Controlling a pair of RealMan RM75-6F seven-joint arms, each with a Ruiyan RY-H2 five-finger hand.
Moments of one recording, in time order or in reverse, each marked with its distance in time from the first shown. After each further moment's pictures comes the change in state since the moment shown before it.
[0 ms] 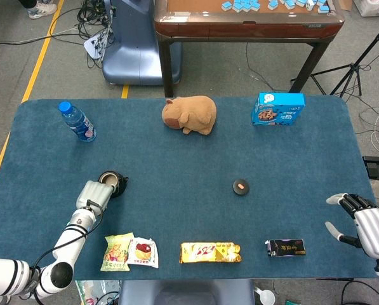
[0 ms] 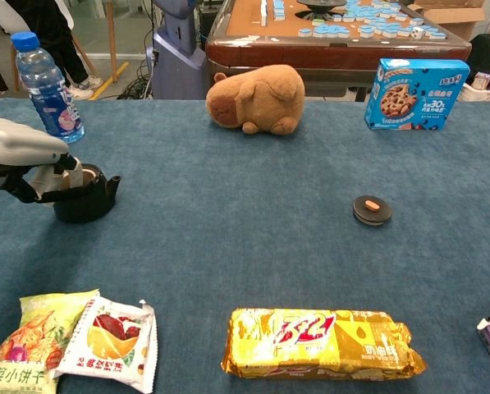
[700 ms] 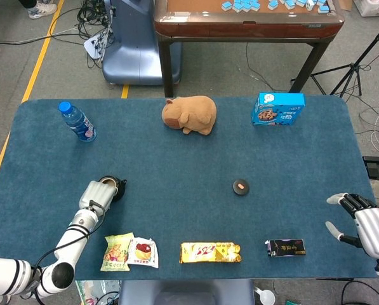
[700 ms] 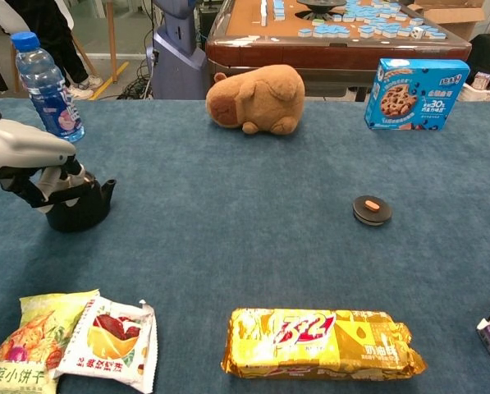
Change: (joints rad) left arm -0.008 -0.009 0.009 0.006 0.021 -0.005 -0.008; right arm 0.000 0.001 0.001 0.001 0.003 -0.001 0.004
